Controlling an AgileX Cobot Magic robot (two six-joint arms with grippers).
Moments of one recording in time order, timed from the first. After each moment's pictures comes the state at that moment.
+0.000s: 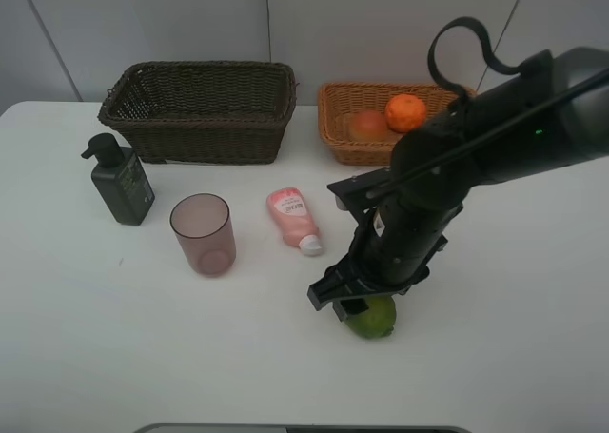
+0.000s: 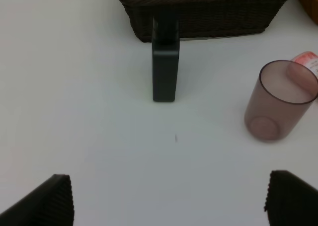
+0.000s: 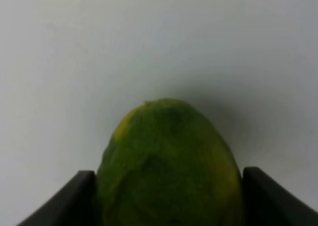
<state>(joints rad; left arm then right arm) -0.12 -0.01 -0.50 -0.01 1.06 0.00 0.78 1.81 -0.86 -0.01 0.61 0.25</state>
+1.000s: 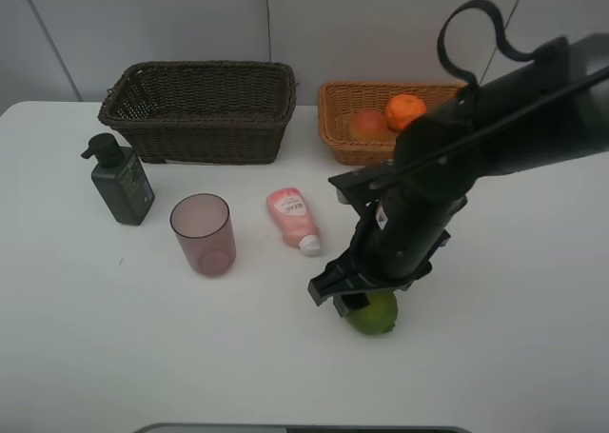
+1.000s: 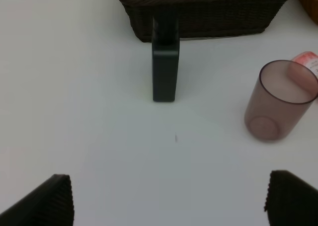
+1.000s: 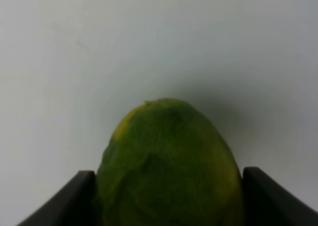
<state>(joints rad) -0.12 -0.01 -0.50 -0.01 1.06 0.00 0.78 1.78 -0.88 0.00 0.65 0.25</state>
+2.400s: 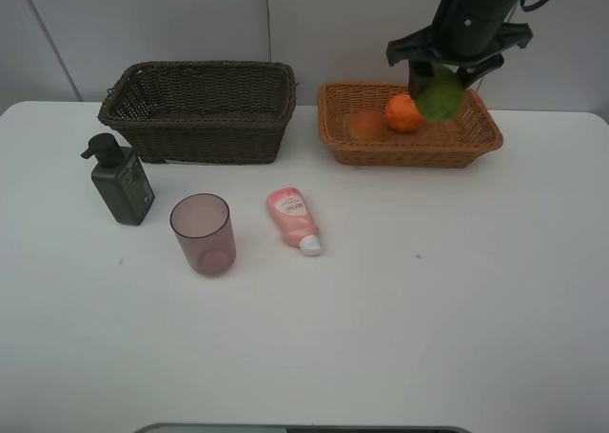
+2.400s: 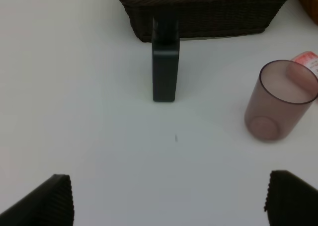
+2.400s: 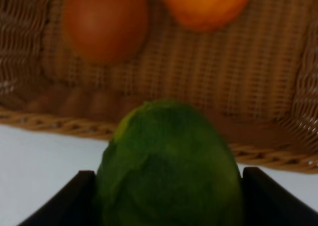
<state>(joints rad) -0.12 -0.01 -0.50 -0.01 1.06 0.00 0.33 1.91 -1.59 -0.27 0.97 0.25</state>
